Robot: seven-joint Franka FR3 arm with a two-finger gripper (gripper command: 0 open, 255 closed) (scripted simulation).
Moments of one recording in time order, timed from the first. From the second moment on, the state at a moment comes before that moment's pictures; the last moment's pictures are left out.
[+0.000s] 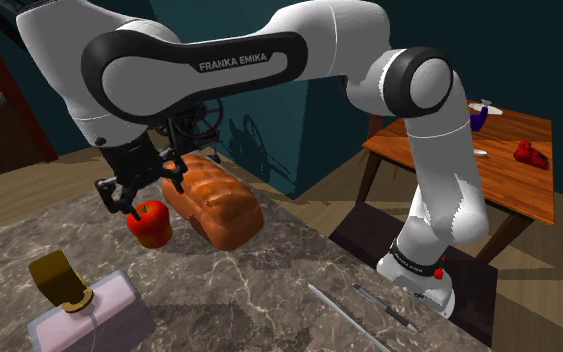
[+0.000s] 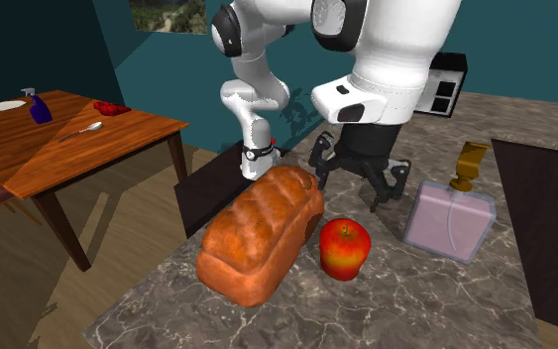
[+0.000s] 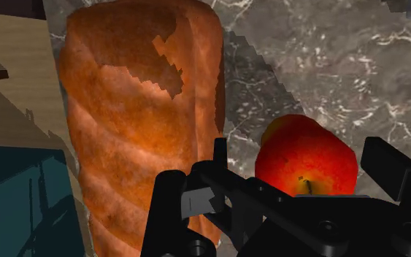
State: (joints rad) arm 0.36 0.52 0.61 -1.25 -0.30 1.53 1.01
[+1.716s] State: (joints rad) arm 0.42 0.64 0.58 -1.18 -0.36 1.56 1.05
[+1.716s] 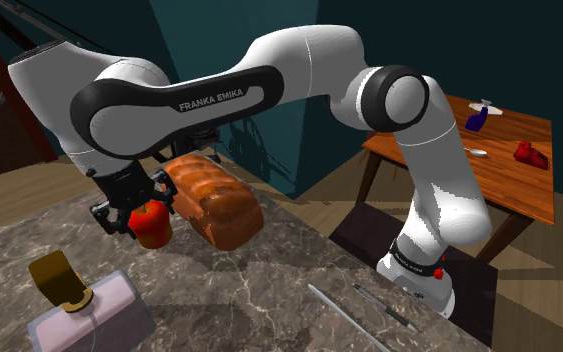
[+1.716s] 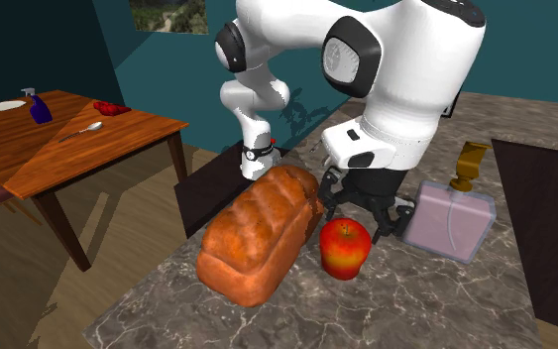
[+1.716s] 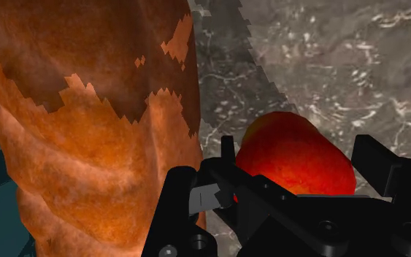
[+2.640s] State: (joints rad) arm 0.48 0.67 0.58 -0.96 -0.37 1.38 1.02
